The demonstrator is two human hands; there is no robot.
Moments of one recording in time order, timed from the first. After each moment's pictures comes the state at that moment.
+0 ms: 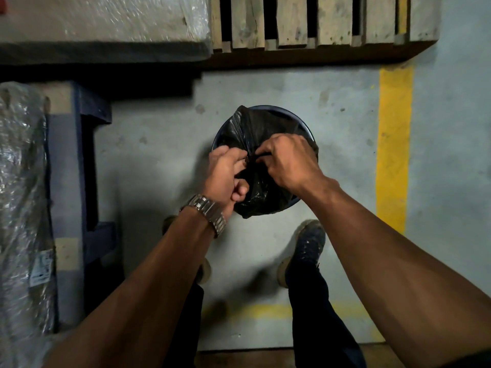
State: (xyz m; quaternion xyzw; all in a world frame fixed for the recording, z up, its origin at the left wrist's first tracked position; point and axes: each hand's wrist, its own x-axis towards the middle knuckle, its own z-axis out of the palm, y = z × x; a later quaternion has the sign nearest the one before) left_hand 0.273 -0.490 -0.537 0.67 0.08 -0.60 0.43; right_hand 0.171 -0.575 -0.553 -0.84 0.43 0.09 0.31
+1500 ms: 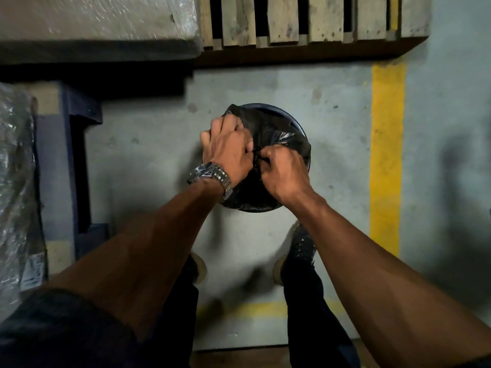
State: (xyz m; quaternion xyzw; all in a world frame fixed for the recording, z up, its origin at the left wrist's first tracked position) left_hand 0.277 -0.527 -0.573 0.82 -0.52 -0.25 0.06; right_hand 0.157 -0.555 -0.558 -0.77 0.53 0.08 0.35
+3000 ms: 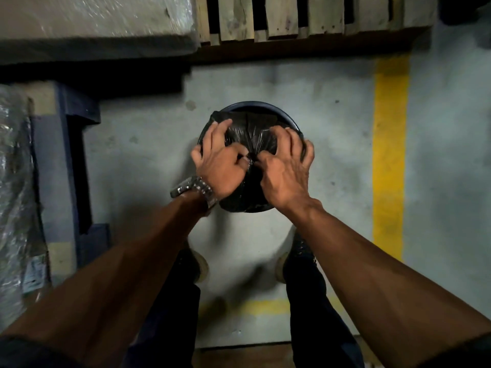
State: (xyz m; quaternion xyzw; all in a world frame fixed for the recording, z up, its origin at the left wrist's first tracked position) left_hand 0.281 -0.502 -0.576 0.80 -0.48 -0.34 0.06; right_hand 0.149 -0.540 -0.589 -0.84 0.50 0.07 0.20
